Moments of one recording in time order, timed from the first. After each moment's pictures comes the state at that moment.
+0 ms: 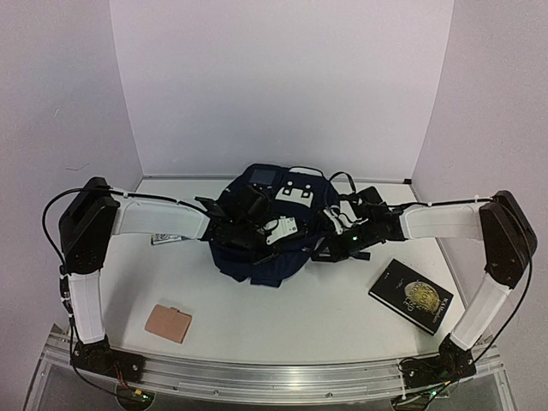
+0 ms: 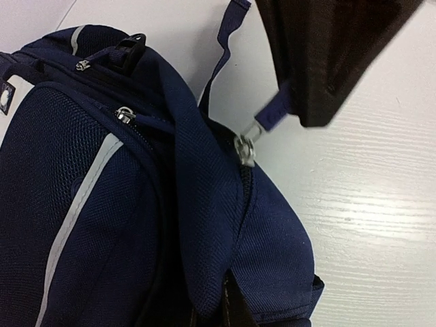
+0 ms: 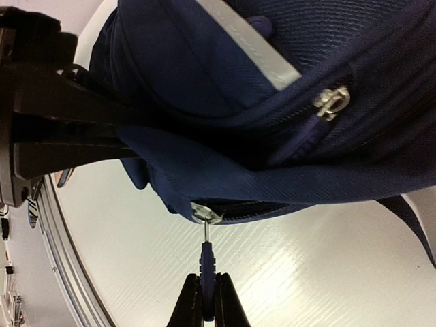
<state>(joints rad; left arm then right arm) -0.91 1.97 1.40 -0.25 0.13 0.51 0.58 1.71 1.04 -0.25 -0.54 0.16</state>
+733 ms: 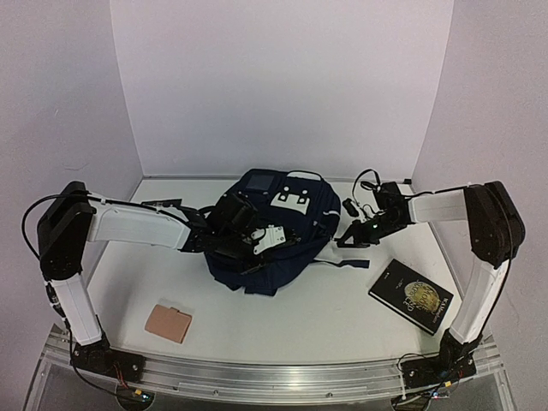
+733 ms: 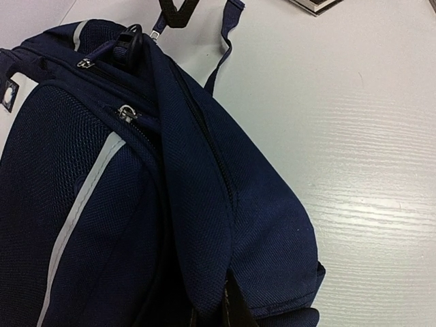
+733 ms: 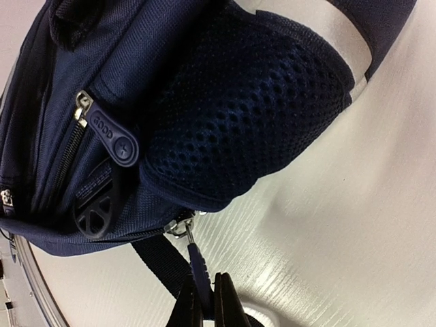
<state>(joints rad) -0.93 1.81 1.18 -0.17 0.14 0.52 0.28 1.88 1.13 -0.31 -0.58 0.04</state>
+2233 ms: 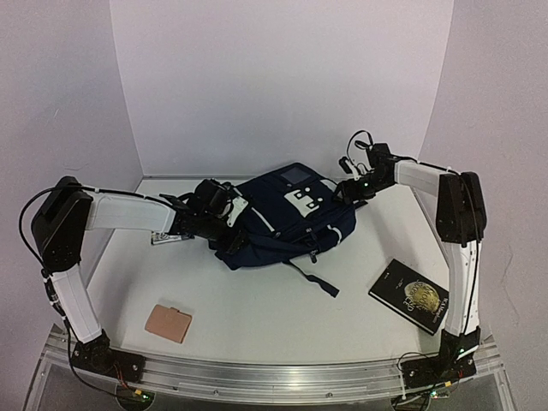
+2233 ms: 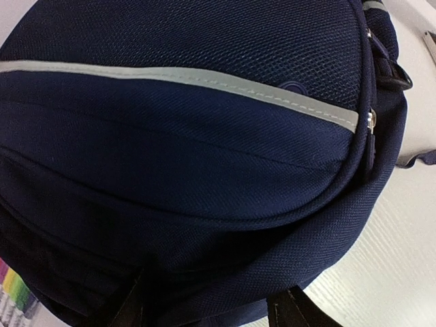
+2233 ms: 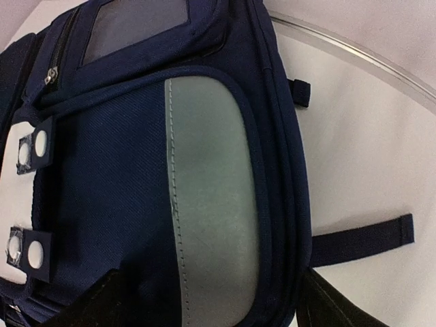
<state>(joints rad) -0.73 1.80 1.16 -0.19 0.02 0.03 0.22 2.26 1.88 -0.55 -0.40 -0.17</state>
